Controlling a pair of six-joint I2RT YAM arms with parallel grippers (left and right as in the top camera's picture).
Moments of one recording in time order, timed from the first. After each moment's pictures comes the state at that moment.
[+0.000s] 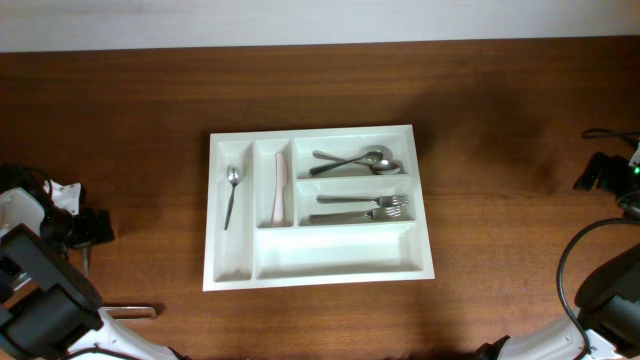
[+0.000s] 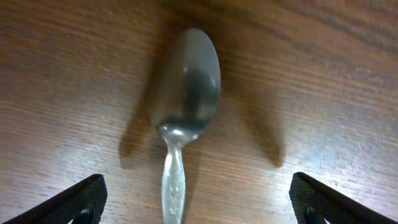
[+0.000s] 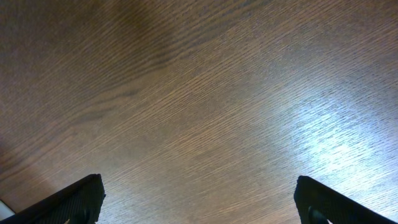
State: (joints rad) left arm 0.69 1.98 1.31 -0.83 -0.01 0.45; right arm -0.72 1.87 1.65 -1.22 -0.09 -0.13
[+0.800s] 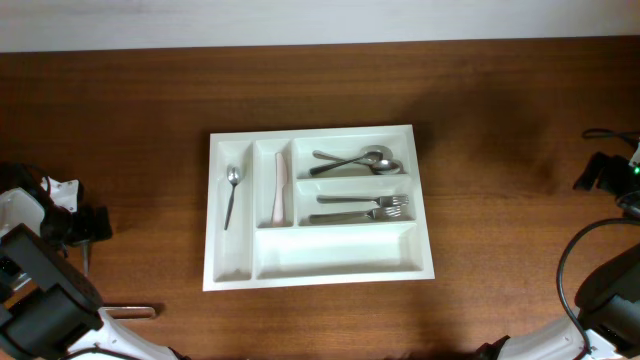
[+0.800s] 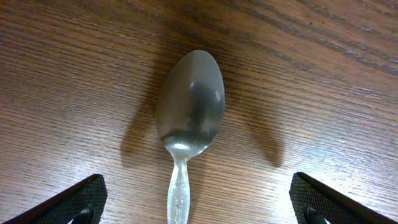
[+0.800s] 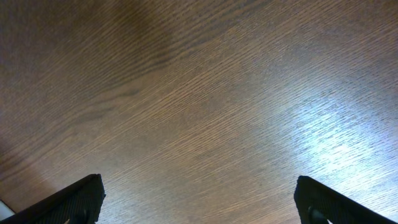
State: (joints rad) left arm 0.69 1.98 1.31 -0.79 0.00 0.45; right arm -0.72 1.87 1.65 -1.22 -0.09 -0.13
